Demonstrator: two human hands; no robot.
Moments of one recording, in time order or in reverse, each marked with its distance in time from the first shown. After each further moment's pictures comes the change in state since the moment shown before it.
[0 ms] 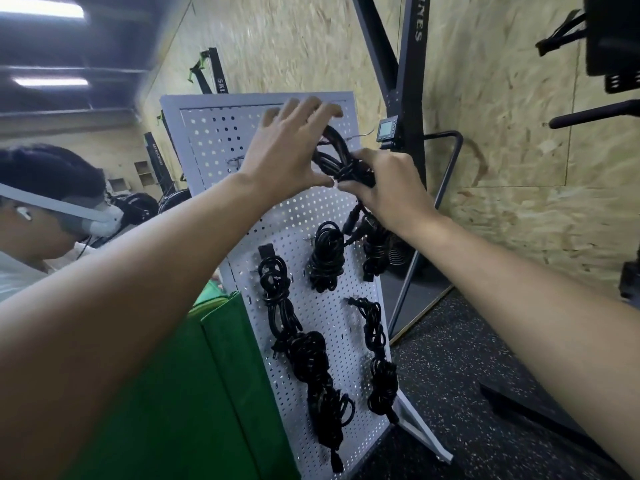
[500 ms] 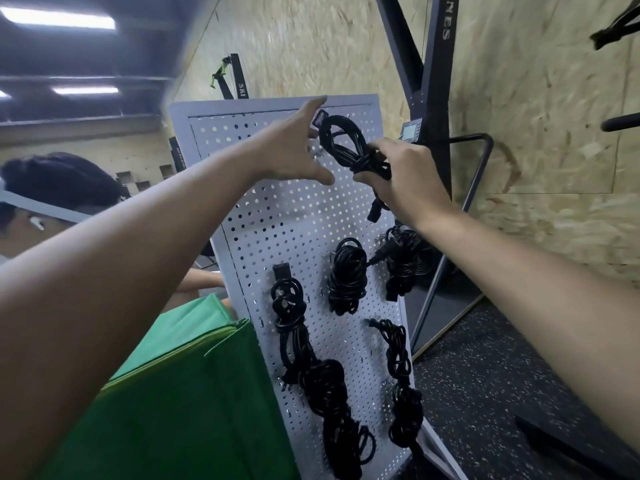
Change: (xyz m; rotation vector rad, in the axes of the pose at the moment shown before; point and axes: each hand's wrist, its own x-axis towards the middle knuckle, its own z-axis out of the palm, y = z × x) left_hand 0.035 -0.050 0.006 -0.403 -0.431 -0.340; right_hand 0.053 0.038 0.035 -0.005 0.055 -0.031
